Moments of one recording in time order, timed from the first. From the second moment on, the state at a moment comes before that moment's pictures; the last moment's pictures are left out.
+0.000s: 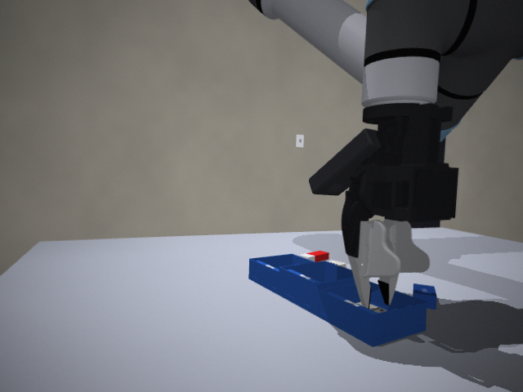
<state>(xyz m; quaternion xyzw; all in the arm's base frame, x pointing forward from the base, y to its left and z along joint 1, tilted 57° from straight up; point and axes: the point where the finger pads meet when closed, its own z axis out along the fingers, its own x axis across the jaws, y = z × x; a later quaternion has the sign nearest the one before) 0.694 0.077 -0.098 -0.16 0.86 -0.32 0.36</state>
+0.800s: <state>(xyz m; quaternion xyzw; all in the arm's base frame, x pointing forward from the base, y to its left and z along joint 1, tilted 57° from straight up) 0.675 0.090 -0.085 -0.17 0.86 -0.32 0.36</state>
